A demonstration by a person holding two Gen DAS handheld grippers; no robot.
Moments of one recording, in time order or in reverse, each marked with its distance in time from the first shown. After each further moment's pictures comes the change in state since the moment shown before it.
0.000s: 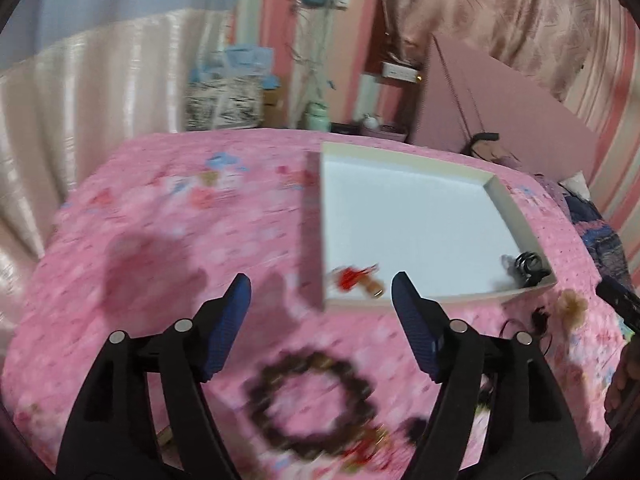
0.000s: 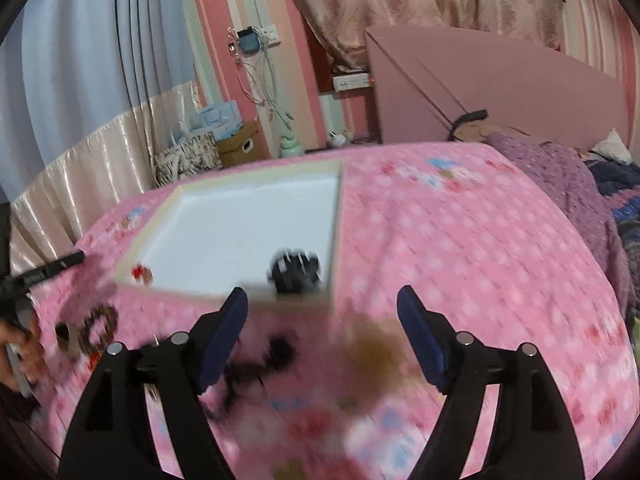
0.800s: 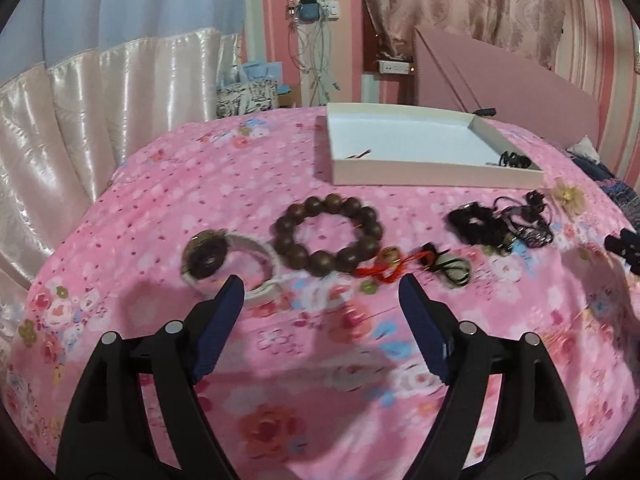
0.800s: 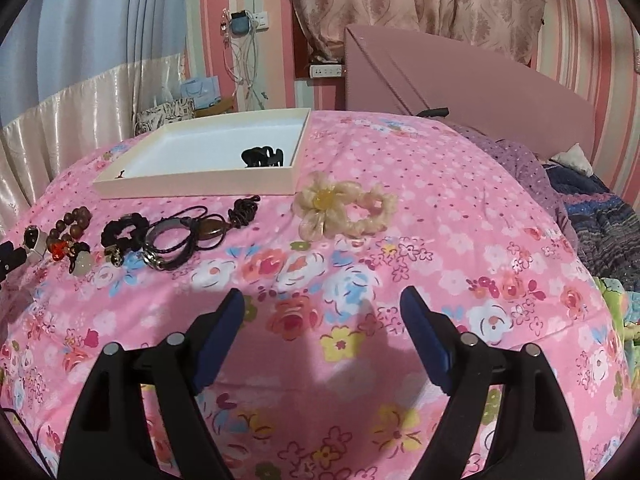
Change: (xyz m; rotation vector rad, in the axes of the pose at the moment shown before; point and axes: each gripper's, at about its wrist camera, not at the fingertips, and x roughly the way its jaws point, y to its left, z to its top) left arm -0.072 -0.015 -0.136 0.117 -0.084 0.093; right arm -0.043 0.000 -0.103 -0.079 -0.014 -0.158
